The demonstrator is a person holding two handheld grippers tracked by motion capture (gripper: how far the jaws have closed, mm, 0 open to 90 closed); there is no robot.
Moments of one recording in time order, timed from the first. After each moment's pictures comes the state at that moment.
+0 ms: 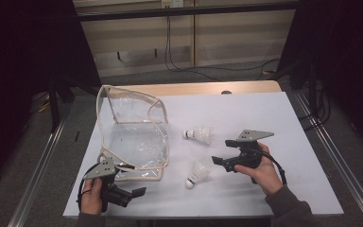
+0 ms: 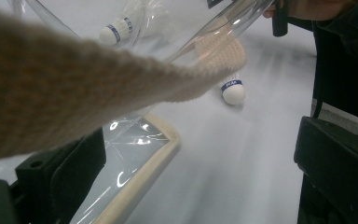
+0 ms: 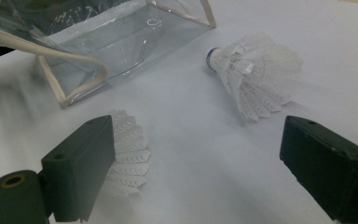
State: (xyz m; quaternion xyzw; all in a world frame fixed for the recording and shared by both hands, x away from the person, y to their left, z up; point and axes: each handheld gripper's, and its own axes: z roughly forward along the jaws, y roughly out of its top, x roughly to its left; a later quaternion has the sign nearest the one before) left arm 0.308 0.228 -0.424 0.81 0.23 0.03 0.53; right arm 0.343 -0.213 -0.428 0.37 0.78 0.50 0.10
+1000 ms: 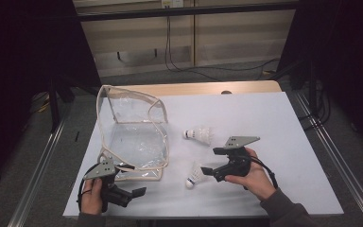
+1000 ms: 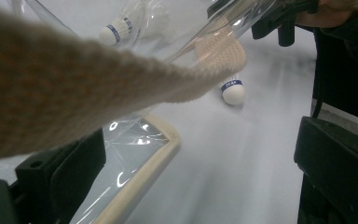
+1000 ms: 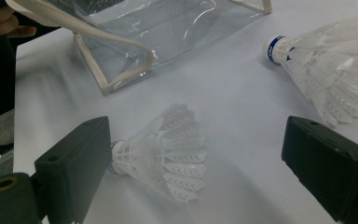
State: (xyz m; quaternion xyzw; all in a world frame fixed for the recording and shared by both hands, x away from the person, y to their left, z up) left arm 0.308 0.228 -0.424 0.82 0.23 0.03 0.53; right arm 0.332 -0.179 -0.431 0.33 0.80 0.49 0.06
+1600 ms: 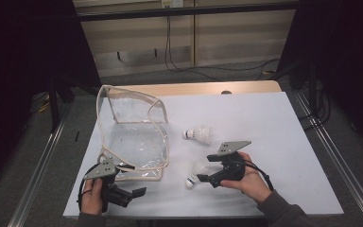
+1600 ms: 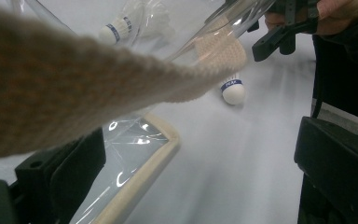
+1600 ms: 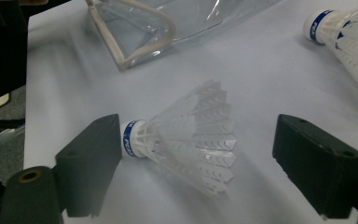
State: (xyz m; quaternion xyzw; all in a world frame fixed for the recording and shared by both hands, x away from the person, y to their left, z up) left arm 0.308 0.228 -0.425 0.82 0.23 0.03 0.53; right arm 0.327 -0.166 -0.440 0.31 0.83 0.47 0.03
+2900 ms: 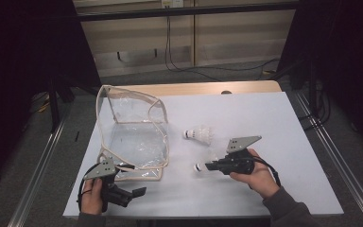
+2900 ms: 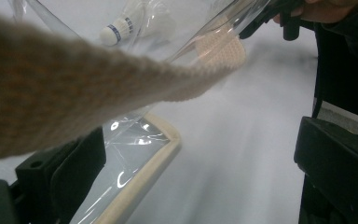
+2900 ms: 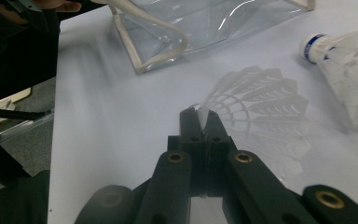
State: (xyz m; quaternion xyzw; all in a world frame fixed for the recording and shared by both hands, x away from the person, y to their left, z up) left arm 0.308 0.227 -0.424 0.82 0.23 0.03 0.53; right arm 0.330 -0.192 -0.423 0.27 0.83 0.49 0.02
